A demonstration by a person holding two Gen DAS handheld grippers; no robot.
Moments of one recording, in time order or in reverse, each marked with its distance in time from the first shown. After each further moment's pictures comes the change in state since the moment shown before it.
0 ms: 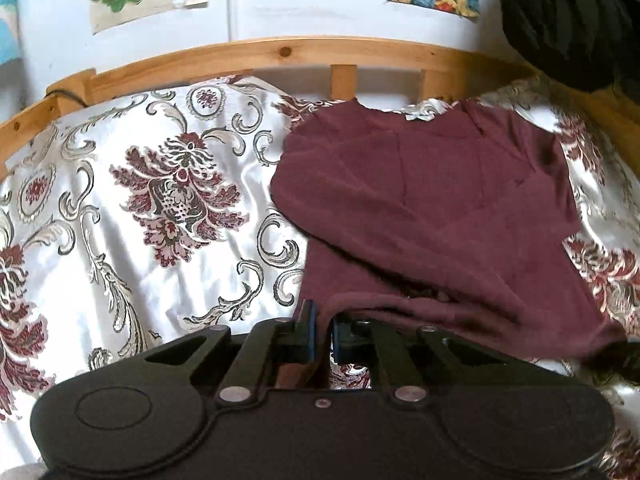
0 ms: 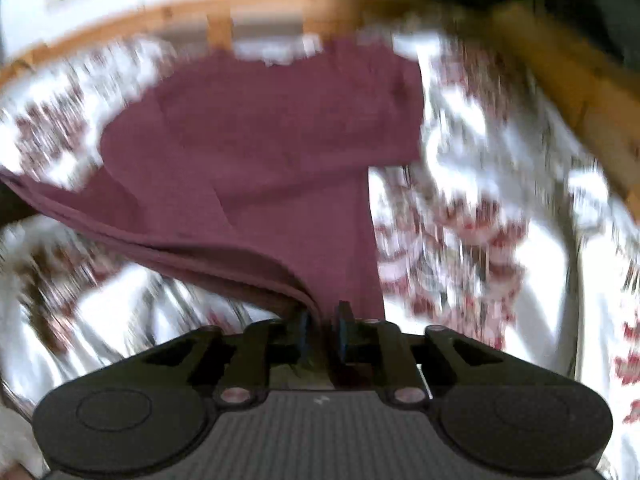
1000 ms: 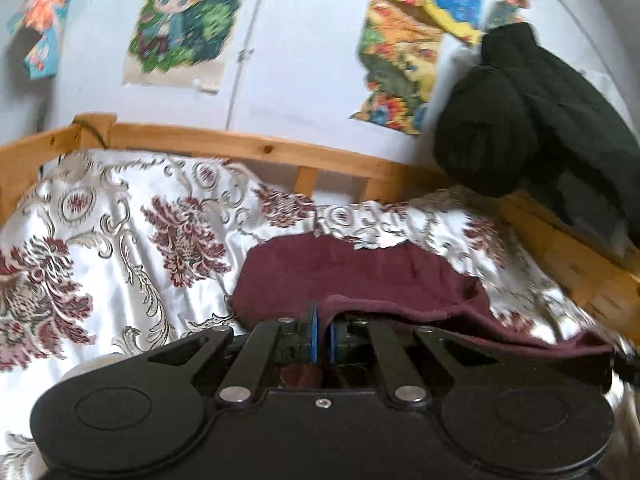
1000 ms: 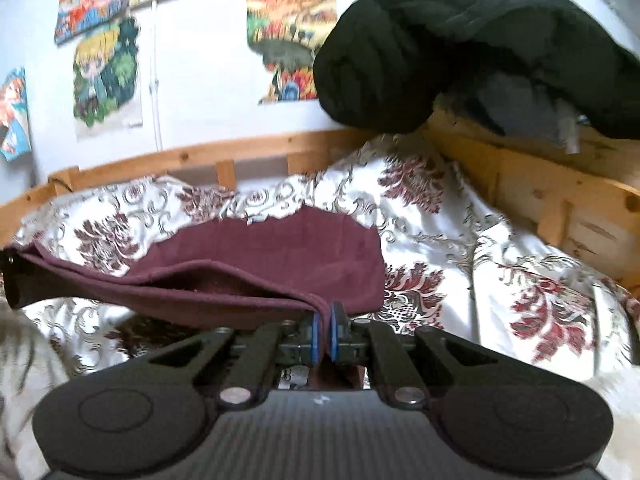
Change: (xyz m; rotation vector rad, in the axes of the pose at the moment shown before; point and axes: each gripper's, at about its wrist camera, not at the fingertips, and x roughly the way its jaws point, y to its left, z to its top) left arm -0.160 0.039 -0.065 -0.088 -0.305 -0.212; right arm -0.190 -0.013 -0.091 0.103 -0.506 0.013
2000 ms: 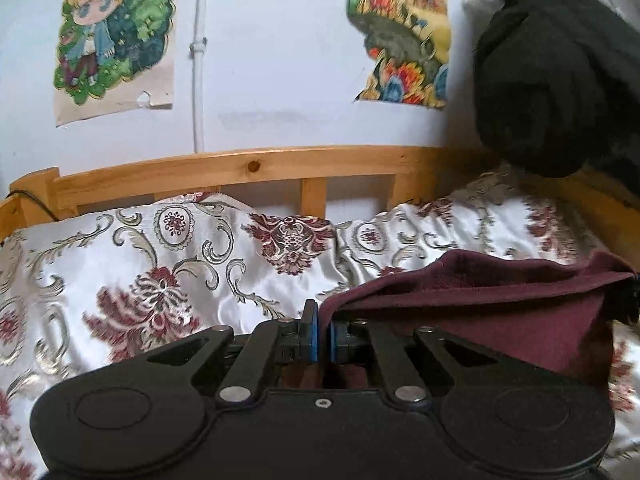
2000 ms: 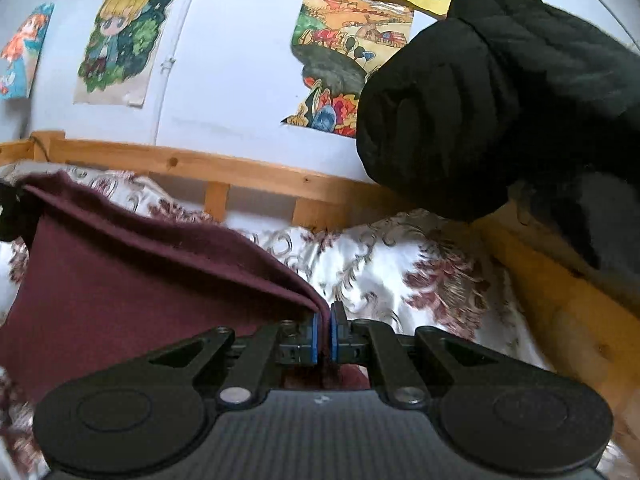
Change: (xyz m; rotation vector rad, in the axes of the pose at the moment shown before) left arm 0.212 0.009 0.096 0.165 0.073 0.083; right arm 0.216 0.010 0.082 -0.286 -0.104 0.016
